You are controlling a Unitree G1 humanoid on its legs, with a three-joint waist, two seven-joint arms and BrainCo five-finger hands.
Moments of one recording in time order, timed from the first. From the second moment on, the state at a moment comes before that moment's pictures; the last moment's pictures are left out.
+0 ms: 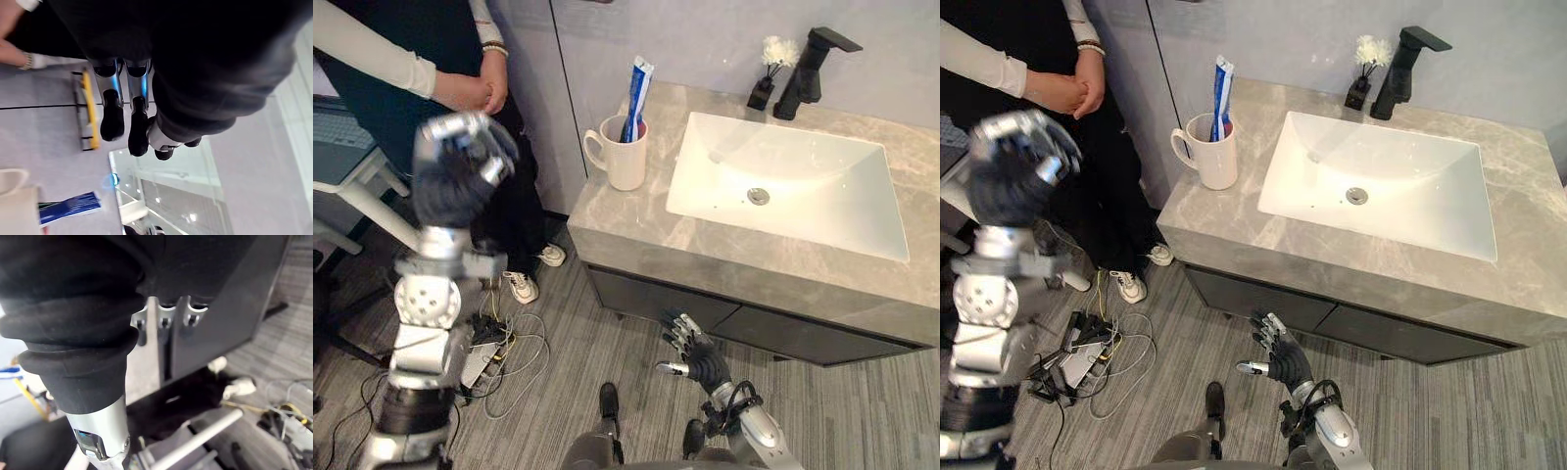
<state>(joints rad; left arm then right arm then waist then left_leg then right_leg) -0.12 0.48 0.09 -0.30 -0.40 -0.28 0.05 0.35 -0.10 0.32 -0.02 0.30 -0.15 0.22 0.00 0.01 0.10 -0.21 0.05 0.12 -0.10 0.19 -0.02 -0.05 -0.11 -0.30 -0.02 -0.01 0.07</state>
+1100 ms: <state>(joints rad) -0.58 0.38 -0.18 0.27 -0.09 -0.12 0.10 0.34 -0.09 0.29 -0.06 0.30 -0.15 0.17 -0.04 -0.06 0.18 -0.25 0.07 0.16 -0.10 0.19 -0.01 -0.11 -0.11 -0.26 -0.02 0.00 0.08</state>
